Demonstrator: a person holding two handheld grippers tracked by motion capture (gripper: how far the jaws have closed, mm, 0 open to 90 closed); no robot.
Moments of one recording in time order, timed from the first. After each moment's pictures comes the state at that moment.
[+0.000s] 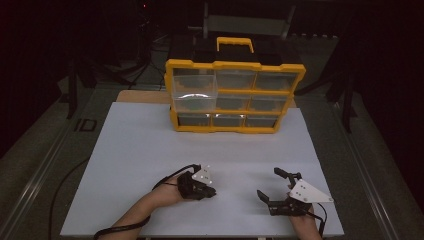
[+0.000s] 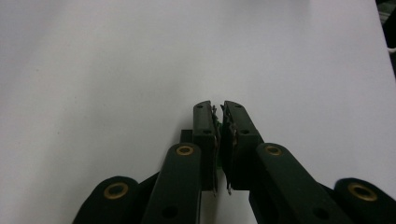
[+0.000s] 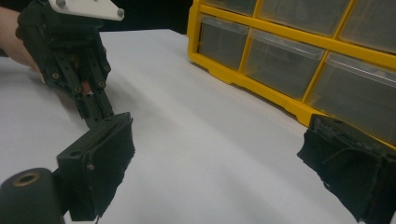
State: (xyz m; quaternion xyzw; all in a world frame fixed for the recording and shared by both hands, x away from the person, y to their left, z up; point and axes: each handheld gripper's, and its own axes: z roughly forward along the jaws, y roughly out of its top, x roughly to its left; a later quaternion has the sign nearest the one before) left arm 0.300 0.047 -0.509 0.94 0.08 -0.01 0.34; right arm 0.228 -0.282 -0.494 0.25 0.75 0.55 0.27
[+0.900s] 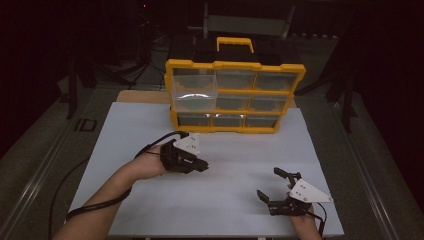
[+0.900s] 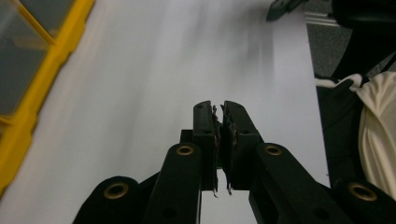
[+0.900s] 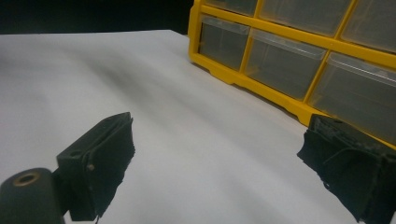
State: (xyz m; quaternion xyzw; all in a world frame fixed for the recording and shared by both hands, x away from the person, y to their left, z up) left arm 0.321 0.080 -0.373 0.93 0.04 0.03 0.36; right arm 0.229 -0.281 -0.494 0.25 0.75 0.55 0.27
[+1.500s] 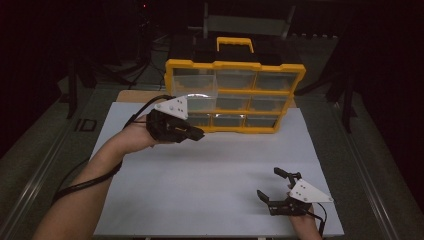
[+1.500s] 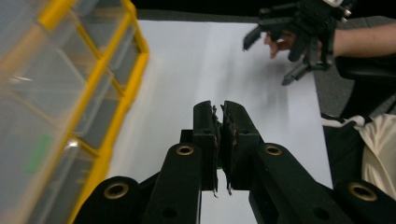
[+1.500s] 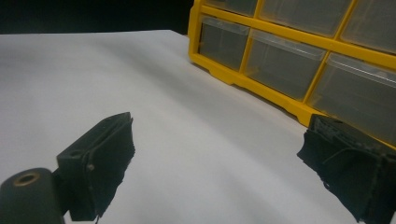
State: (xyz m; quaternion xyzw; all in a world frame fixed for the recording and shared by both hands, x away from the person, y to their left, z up) left arm 0.346 0.103 -0.292 0.91 0.05 0.07 0.41; right arm 0.229 -0.282 -0.494 0.25 0.75 0.55 0.27
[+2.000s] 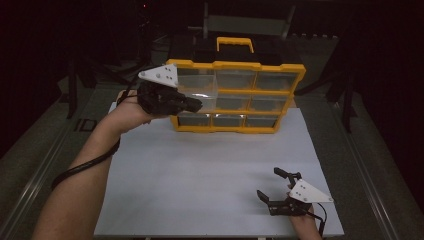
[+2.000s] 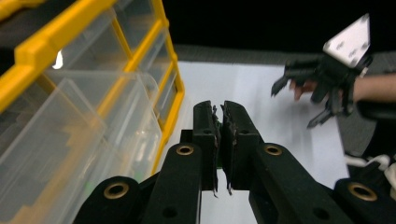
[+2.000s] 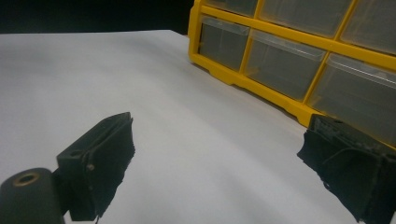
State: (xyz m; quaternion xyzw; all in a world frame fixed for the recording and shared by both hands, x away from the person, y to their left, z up) left arm 0.370 0.116 -0.248 0.87 0.07 0.11 0.47; right arm 0.229 -0.281 -0.494 0.25 0.75 0.55 0.27
